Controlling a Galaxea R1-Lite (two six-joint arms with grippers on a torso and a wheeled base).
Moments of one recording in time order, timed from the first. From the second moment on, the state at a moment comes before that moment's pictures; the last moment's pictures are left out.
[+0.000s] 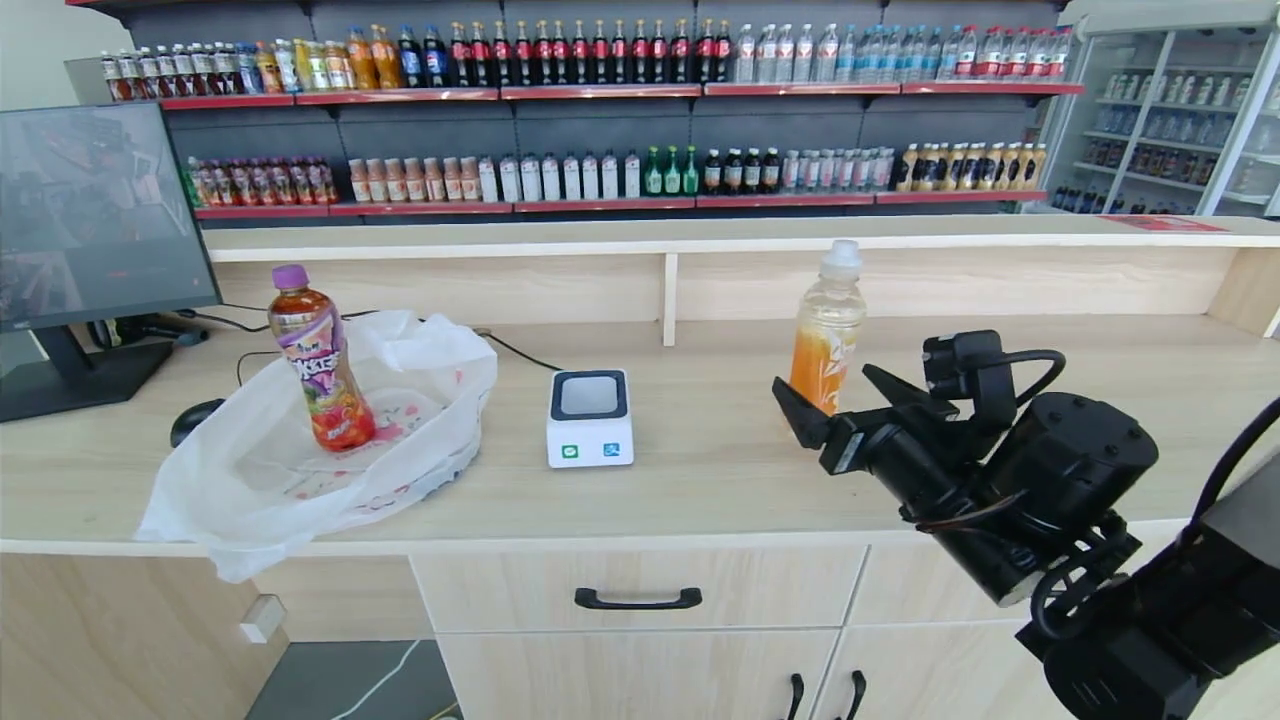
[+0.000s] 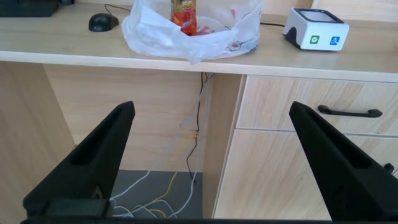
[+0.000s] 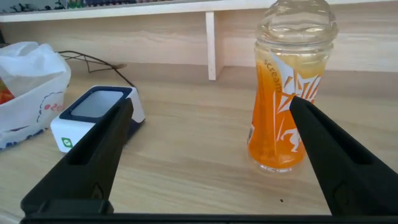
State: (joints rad) left arm 0.00 0.00 0.00 0.00 0.00 0.01; right arm 0.49 1.96 -0.54 -1.57 -0.17 0.04
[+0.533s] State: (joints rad) left arm 0.00 0.00 0.00 0.00 0.00 0.01; right arm 0.40 2.00 -0.55 -1.57 -0.17 0.05
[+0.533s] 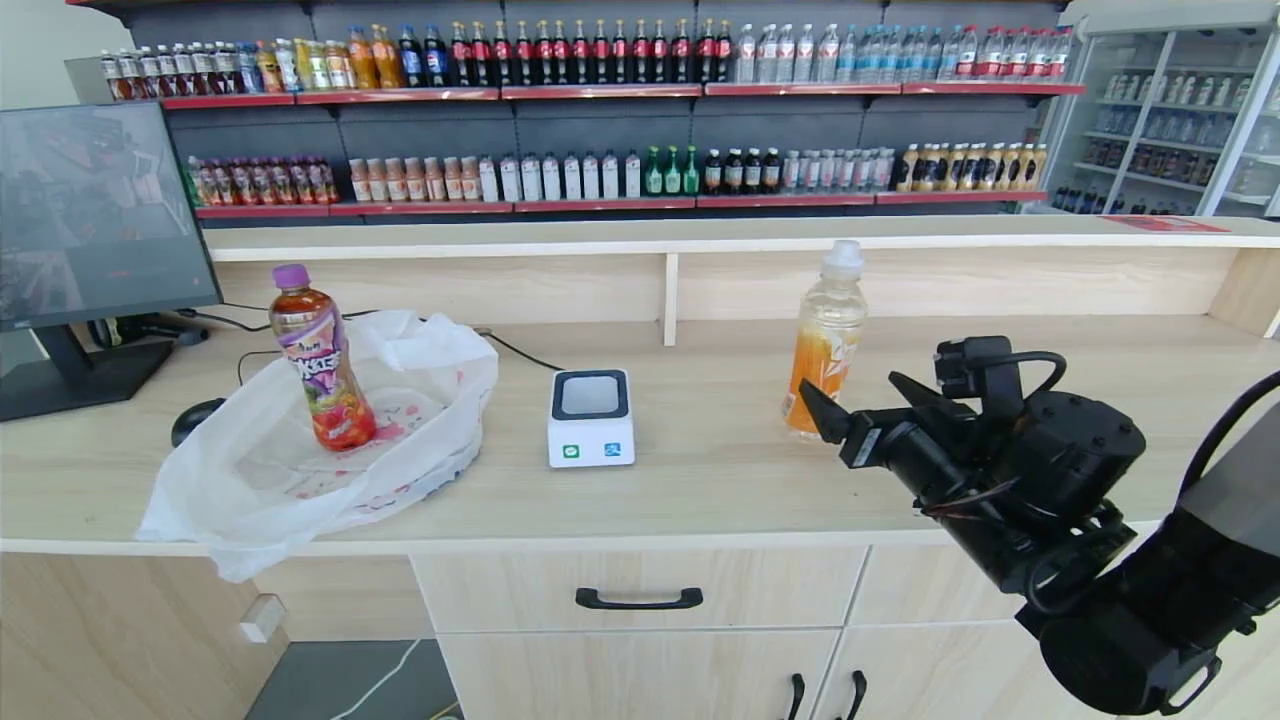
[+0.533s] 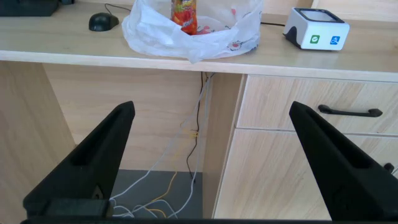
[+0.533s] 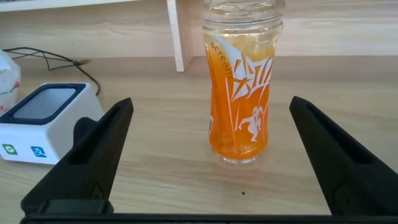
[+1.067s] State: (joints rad) left arm 0.00 0.00 0.00 0.00 0.00 0.01; right arm 0.40 2.05 -0.60 -1.57 -0.18 0.05
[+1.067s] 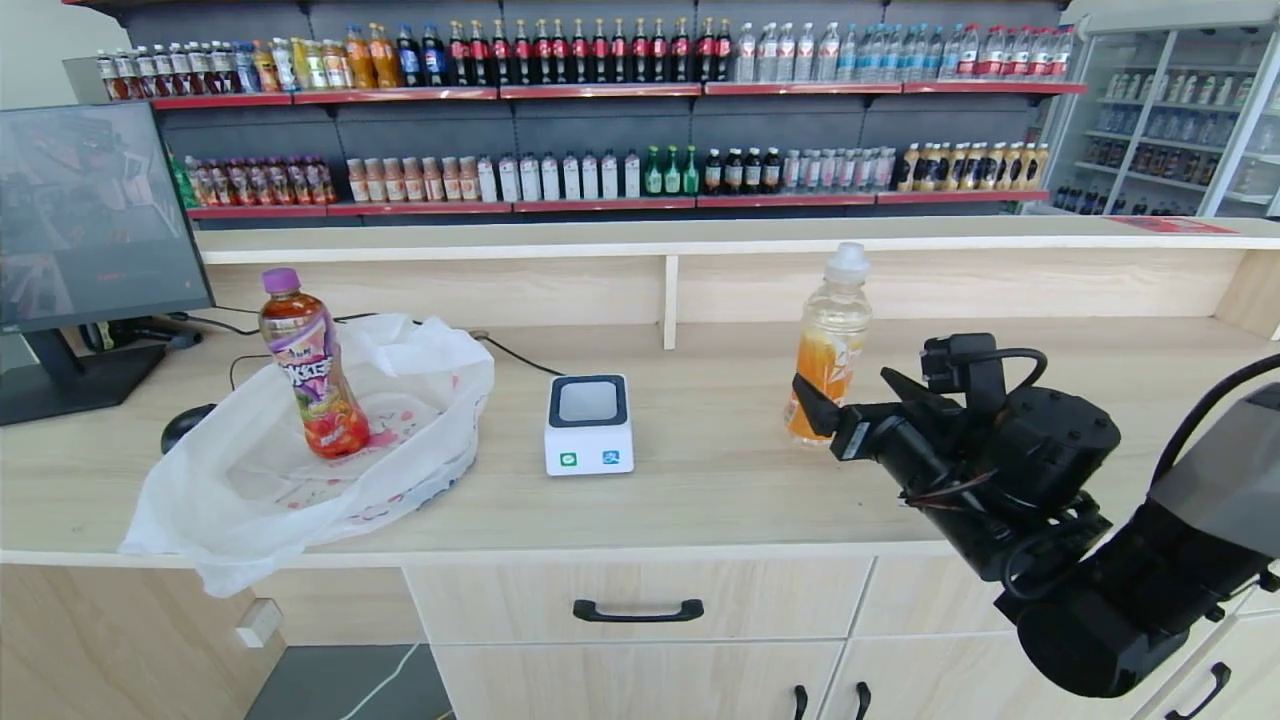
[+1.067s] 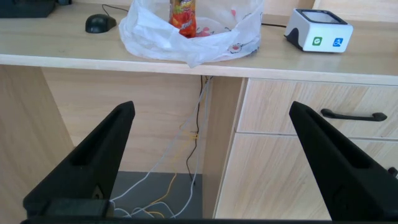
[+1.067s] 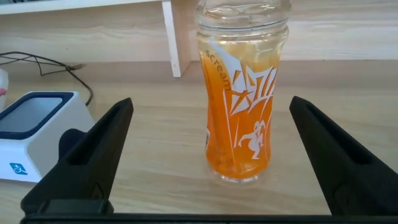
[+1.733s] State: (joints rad) left arm 0.00 0.00 0.00 0.00 0.00 0.01; right arm 0.36 2.22 -0.86 -1.57 -0.18 0.03
